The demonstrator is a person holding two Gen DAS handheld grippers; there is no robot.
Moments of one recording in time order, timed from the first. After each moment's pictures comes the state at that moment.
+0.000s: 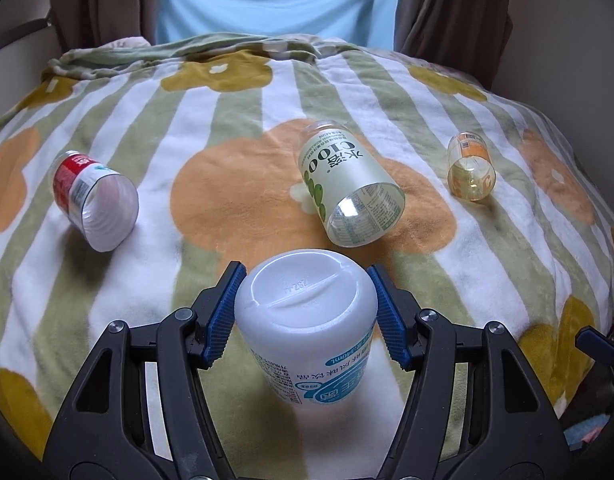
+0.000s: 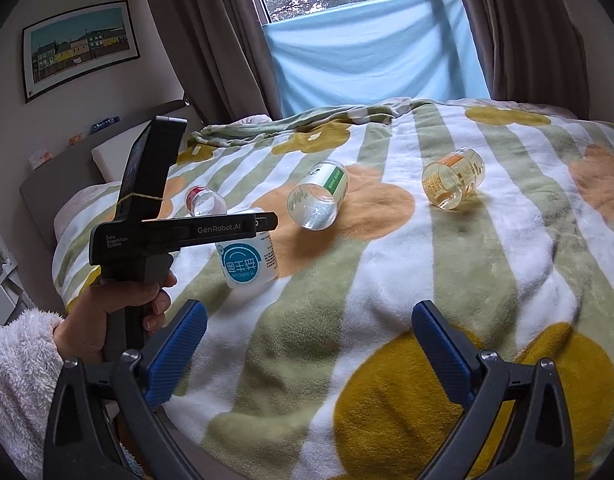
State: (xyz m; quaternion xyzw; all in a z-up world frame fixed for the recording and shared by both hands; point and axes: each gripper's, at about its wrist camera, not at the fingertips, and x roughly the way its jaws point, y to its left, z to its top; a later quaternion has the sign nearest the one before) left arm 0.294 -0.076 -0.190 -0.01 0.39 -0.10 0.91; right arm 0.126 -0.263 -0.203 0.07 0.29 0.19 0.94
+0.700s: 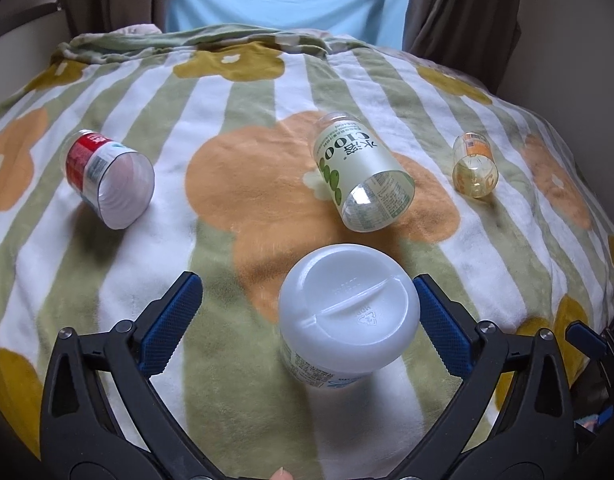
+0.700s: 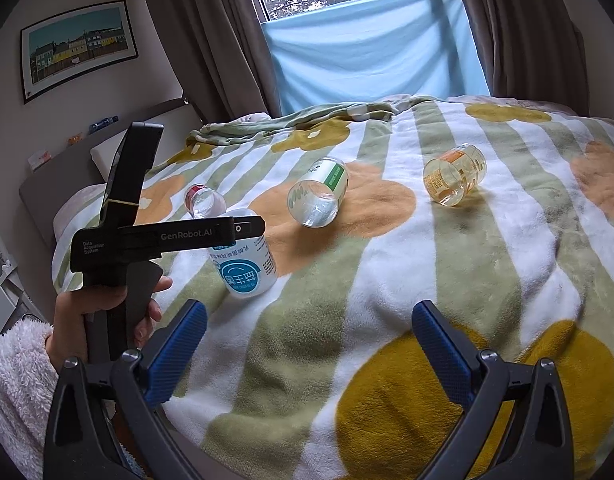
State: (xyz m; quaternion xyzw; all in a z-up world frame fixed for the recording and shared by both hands) left arm 0.286 -0.060 -0.189 -0.03 0.40 -0.09 0.91; right arm 0.129 -0.260 -0.206 0.07 0.29 0.19 0.93
